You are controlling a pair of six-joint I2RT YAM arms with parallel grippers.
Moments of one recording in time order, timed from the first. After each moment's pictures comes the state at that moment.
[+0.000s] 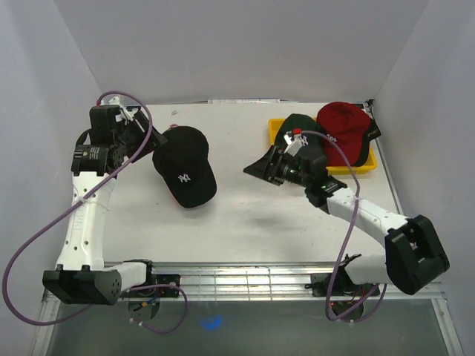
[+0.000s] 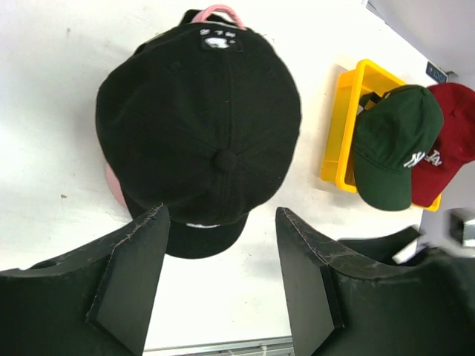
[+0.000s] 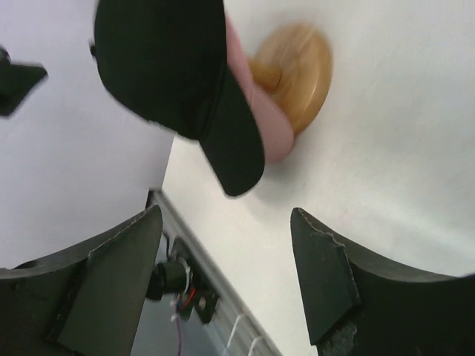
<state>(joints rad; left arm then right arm) -0.02 1.19 1.44 -0.88 0.15 -0.56 0.62 1.34 0.69 0.36 -0.43 0.93</state>
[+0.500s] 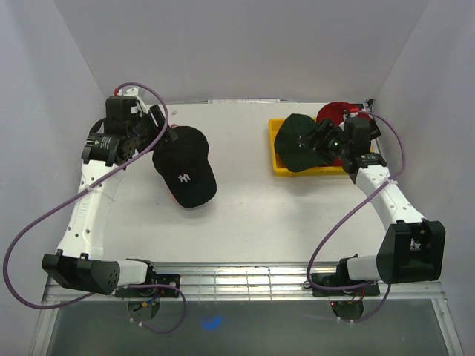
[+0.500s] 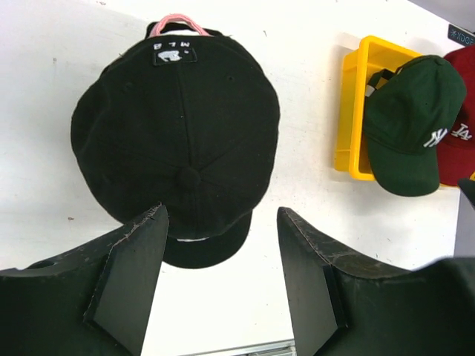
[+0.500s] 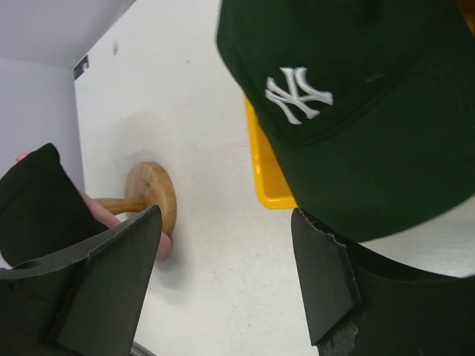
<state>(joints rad) -0.16 1.29 1.55 -0.89 0.07 -0.47 0.13 1.35 1.04 -0.20 -0.34 0.72</state>
